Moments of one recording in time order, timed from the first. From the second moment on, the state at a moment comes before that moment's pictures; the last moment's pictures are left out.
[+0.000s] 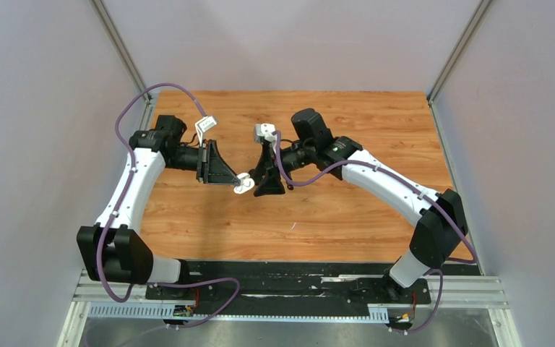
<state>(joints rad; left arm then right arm) -0.08 1.36 1.28 -1.22 1.39 0.44 0.75 1.61 1.42 -0.39 -0.95 -0.31</state>
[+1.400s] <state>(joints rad) -0.20 1.15 1.28 -0.81 0.63 0.24 0.42 1.70 1.17 -0.24 -0.78 0.20</state>
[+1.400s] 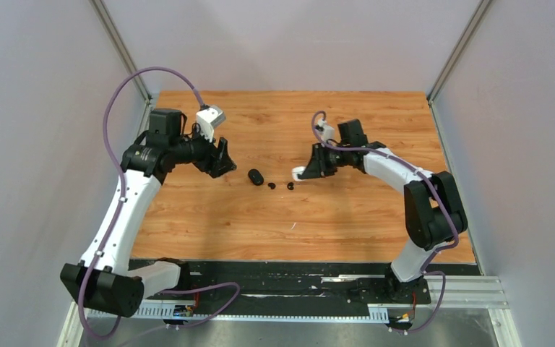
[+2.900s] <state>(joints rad) 0.15 1.40 1.16 -0.86 0.58 -0.16 0.72 2.27 1.82 -0.47 -0.26 0.01</state>
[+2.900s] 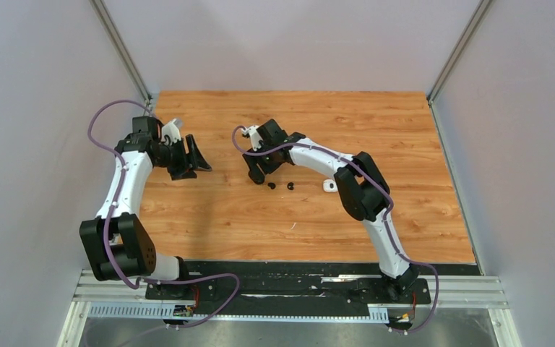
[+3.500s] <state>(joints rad) 0.15 1.43 1.16 -0.80 0.69 -0.24 0.77 2.24 1.71 -0.34 -0.17 -0.17</state>
